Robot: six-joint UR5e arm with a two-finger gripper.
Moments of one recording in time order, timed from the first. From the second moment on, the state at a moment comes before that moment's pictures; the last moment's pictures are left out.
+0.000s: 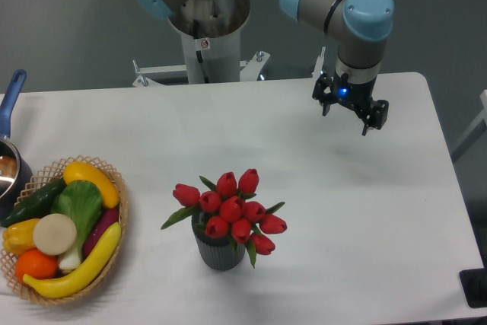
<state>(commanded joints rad) 2.82 -1.75 -1.90 -0.95 1.56 1.44</state>
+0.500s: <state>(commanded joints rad) 2.83 -1.75 -1.88 -0.96 1.54 1.45</state>
